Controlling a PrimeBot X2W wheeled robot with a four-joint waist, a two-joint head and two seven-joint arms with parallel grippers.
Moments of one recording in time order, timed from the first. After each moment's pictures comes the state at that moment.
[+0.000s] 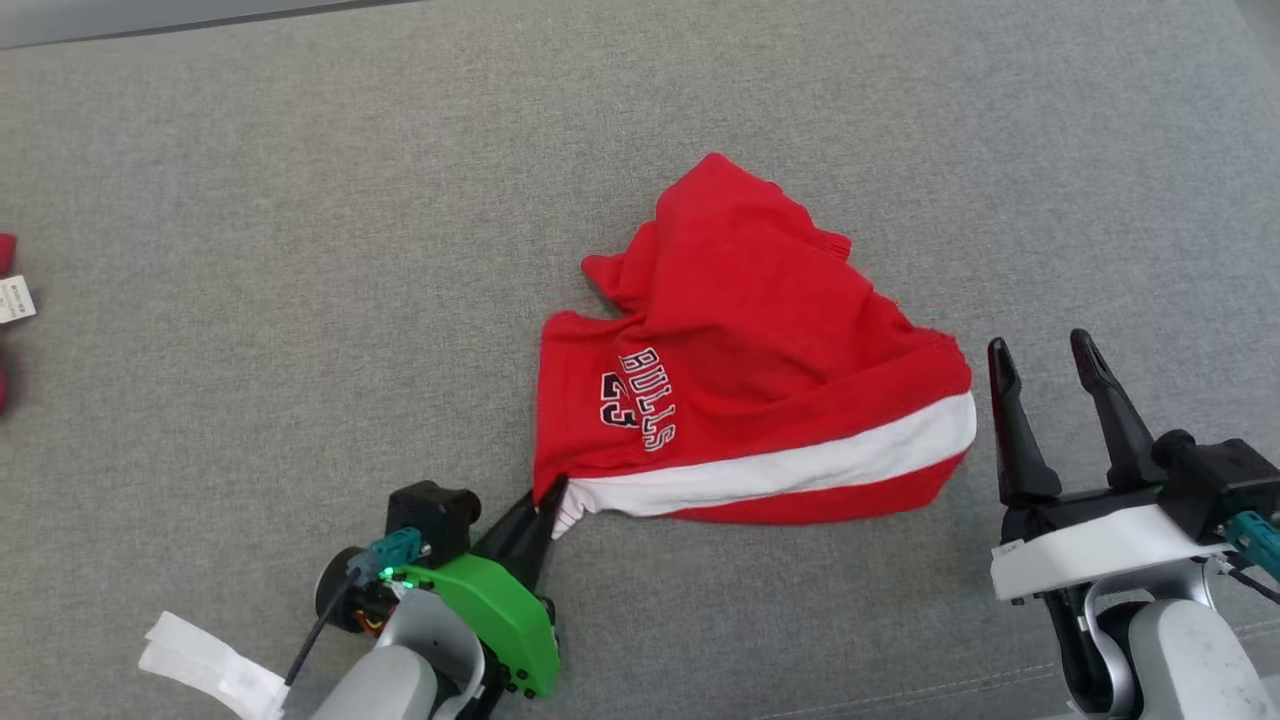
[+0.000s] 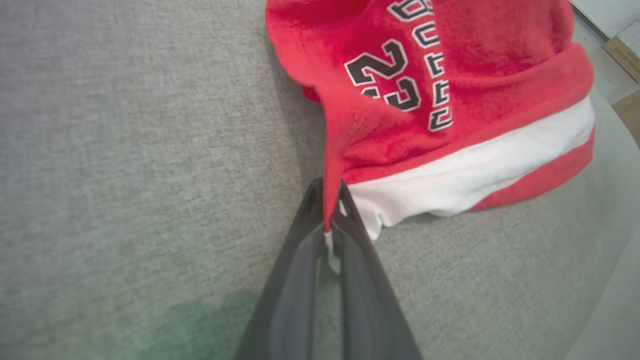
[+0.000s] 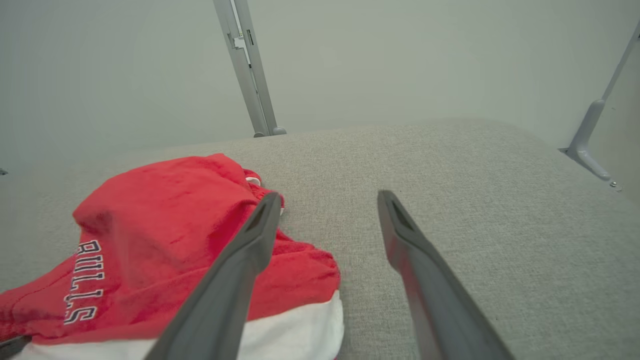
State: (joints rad) left arm -0.25 0.18 -0.56 0.31 -0.55 -0.04 0.00; right arm -0.08 -0.09 0.01 -0.04 0.22 0.13 -0.18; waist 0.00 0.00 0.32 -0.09
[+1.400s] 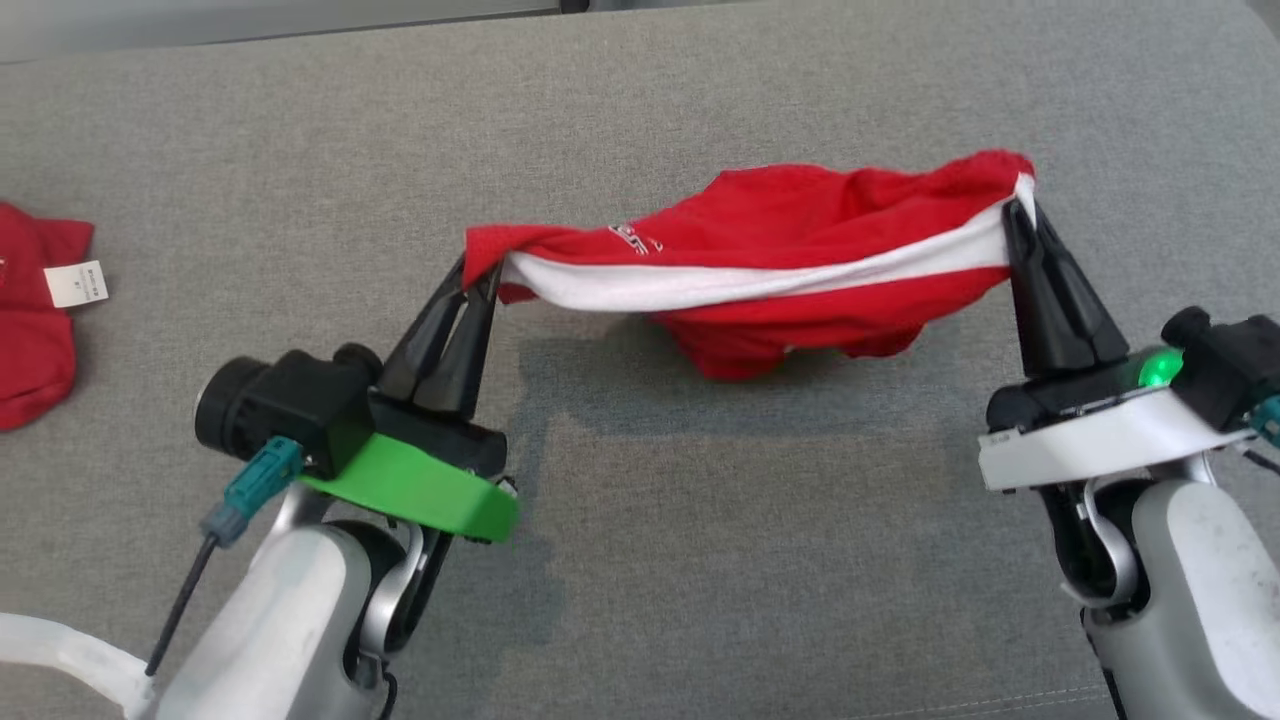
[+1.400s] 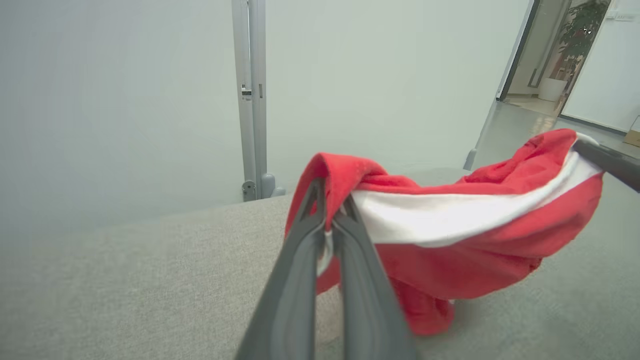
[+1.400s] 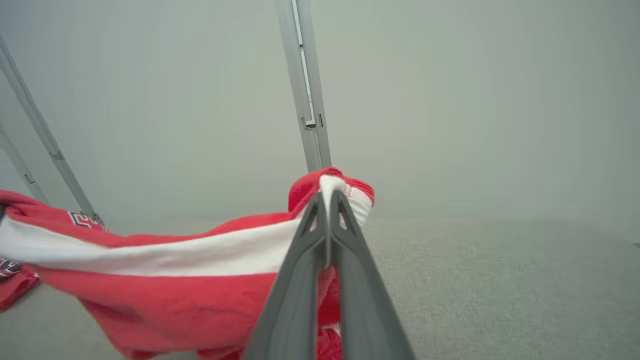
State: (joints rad) left arm -0.37 0.28 -0.49 -0.07 -0.46 0.06 -0.09; right arm -0.26 -0.17 0.11 -0.07 0.32 0.13 -0.15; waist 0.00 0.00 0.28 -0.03
